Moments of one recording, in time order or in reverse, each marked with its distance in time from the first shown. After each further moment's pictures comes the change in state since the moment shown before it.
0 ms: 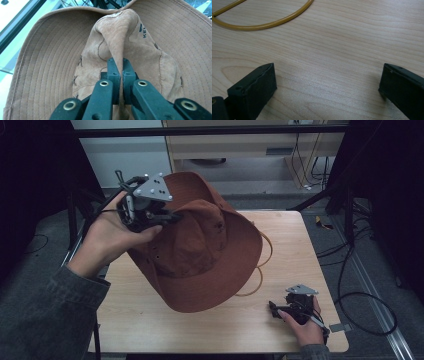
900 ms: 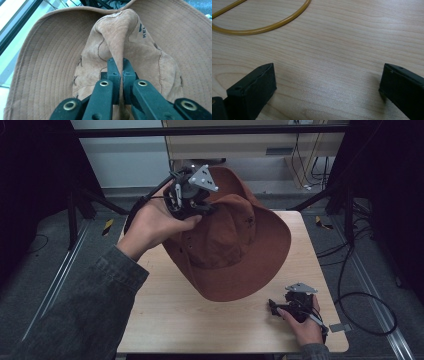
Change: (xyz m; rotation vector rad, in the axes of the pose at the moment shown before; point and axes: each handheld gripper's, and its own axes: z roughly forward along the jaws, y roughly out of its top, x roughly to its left) left arm -0.007 0.055 0.055 -0.008 -0.042 0.041; right arm -0.003 0.002 0.003 0.009 -0.009 -0.002
